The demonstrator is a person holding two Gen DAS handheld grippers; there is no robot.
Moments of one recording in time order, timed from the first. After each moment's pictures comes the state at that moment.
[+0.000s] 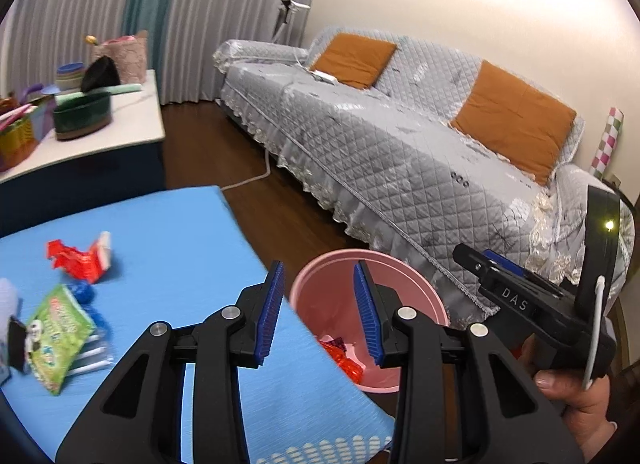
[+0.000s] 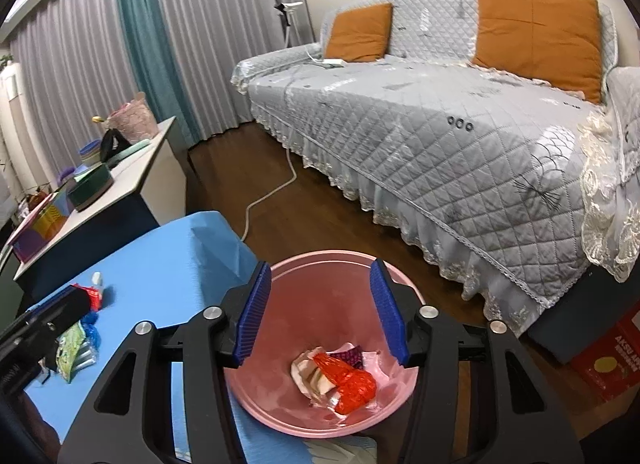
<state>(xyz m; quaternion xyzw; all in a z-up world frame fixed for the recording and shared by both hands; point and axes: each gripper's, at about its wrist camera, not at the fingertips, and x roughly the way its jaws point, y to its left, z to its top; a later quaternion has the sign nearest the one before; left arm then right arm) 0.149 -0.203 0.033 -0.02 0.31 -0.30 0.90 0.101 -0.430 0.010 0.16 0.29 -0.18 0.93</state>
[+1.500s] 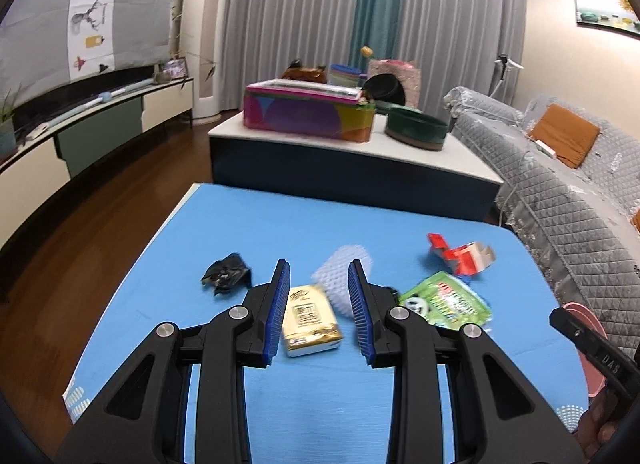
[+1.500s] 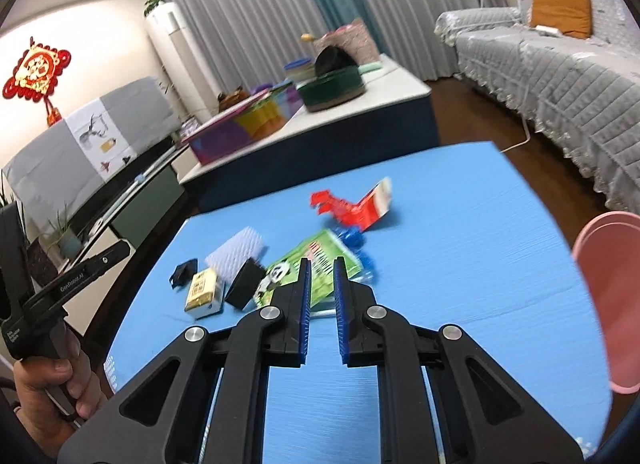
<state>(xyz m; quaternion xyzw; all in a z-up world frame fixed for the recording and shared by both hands) 0.141 0.120 0.020 -0.08 0.29 0.06 0.95 0.165 -0.161 -0.012 0.16 0.33 0.17 0.92</state>
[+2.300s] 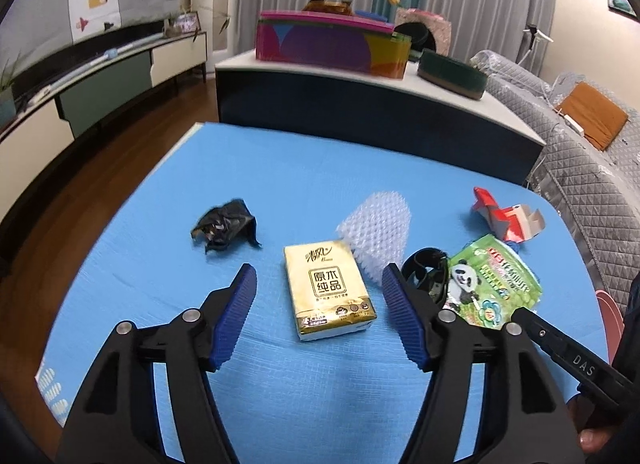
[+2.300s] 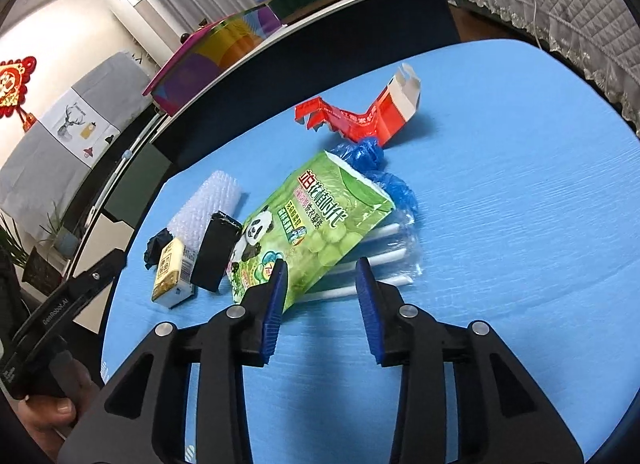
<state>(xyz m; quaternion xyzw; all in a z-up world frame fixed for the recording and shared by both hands) 0.179 0.129 -0.039 -0.09 0.37 0.09 0.92 0.224 -0.122 -0.091 0.21 0.43 0.17 0.86</state>
